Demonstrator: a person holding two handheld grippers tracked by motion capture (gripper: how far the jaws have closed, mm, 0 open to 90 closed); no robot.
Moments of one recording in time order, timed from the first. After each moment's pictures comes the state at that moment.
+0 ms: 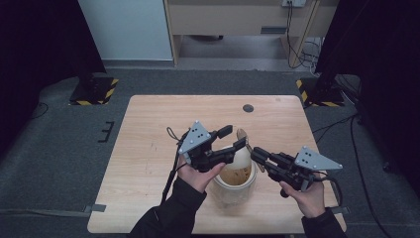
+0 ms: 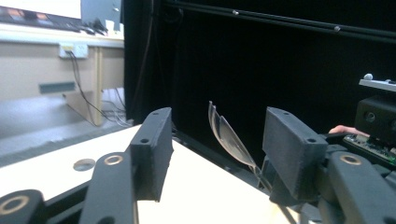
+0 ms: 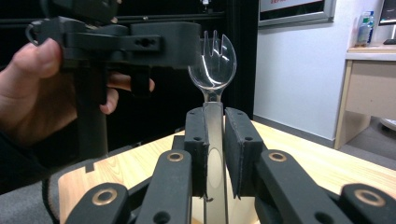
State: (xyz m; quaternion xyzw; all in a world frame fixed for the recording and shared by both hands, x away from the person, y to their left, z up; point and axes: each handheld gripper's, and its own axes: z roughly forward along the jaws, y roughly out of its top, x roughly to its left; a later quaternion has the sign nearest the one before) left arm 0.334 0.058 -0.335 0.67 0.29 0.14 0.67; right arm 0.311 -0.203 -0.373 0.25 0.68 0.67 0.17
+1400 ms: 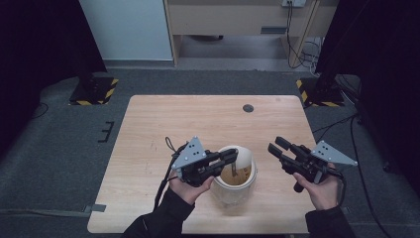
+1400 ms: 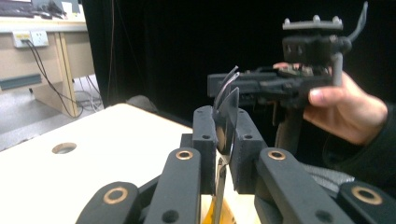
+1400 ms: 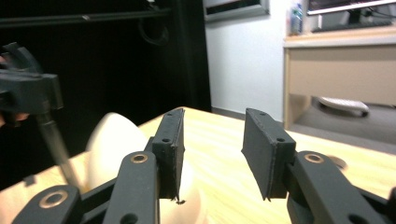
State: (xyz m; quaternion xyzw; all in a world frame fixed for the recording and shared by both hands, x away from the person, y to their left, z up) left arm 0.314 0.075 -0.360 0.73 0.22 0.12 0.63; right arm 0.331 -0.248 -0.388 0.34 0.66 0.64 0.22
